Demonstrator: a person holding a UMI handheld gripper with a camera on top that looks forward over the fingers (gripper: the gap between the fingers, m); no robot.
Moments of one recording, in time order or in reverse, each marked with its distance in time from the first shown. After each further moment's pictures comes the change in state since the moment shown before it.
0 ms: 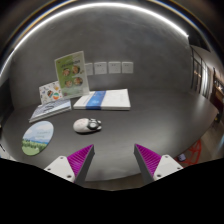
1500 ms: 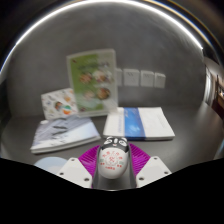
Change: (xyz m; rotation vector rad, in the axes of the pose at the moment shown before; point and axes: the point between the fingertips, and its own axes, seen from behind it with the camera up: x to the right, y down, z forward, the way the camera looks) arm -0.026 -0.073 0.021 0.047 -0.040 -0.047
